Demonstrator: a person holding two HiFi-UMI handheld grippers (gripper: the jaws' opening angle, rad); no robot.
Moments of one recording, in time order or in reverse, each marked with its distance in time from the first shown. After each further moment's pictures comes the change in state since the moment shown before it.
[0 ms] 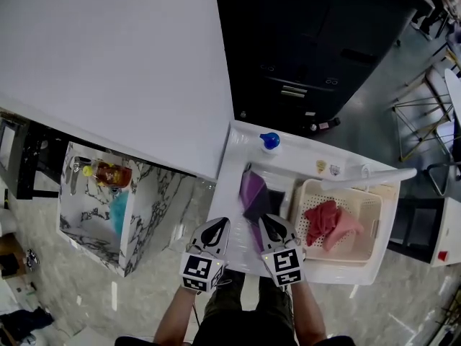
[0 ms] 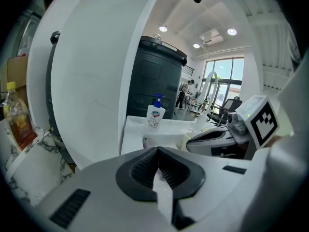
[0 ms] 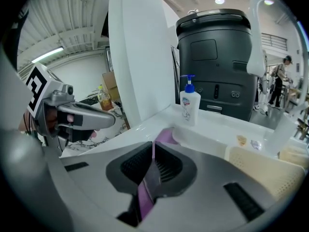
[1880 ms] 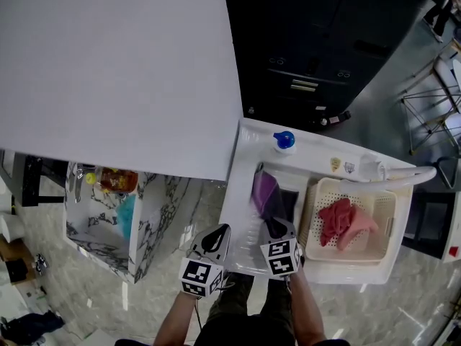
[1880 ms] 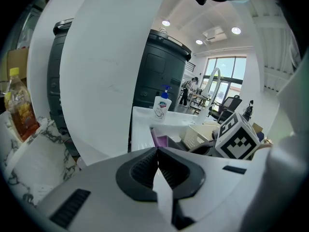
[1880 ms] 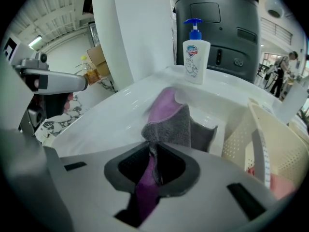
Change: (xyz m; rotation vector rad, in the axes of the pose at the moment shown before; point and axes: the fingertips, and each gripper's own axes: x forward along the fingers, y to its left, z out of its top) left arm -0.010 0.030 -0.031 -0.027 0.068 -0.017; right arm 0.053 0.011 -0.085 0.081 0.328 -0.067
